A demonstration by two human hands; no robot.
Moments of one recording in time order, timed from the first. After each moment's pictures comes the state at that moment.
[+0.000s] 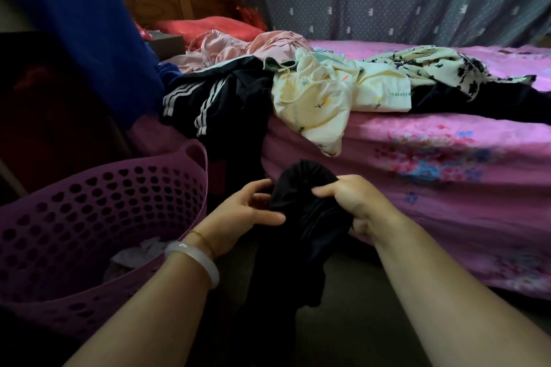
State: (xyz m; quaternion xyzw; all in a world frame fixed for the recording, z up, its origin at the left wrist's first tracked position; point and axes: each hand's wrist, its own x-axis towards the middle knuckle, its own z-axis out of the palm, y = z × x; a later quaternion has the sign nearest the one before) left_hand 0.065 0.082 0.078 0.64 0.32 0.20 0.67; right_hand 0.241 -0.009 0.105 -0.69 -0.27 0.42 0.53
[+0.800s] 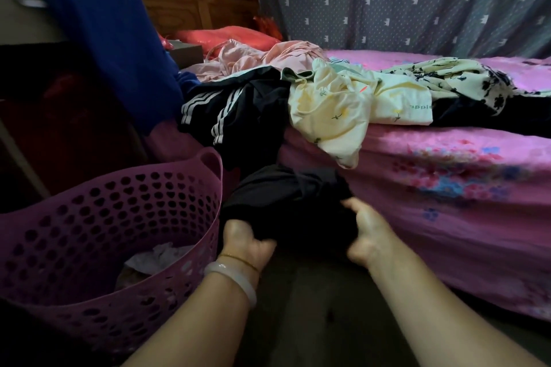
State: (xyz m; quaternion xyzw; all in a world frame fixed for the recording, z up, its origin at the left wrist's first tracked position) left_hand 0.085 0.077 0.062 0.05 0.26 0.44 0.86; right_hand 0.231 0.000 0.080 -0.50 -0.04 0.56 0.66
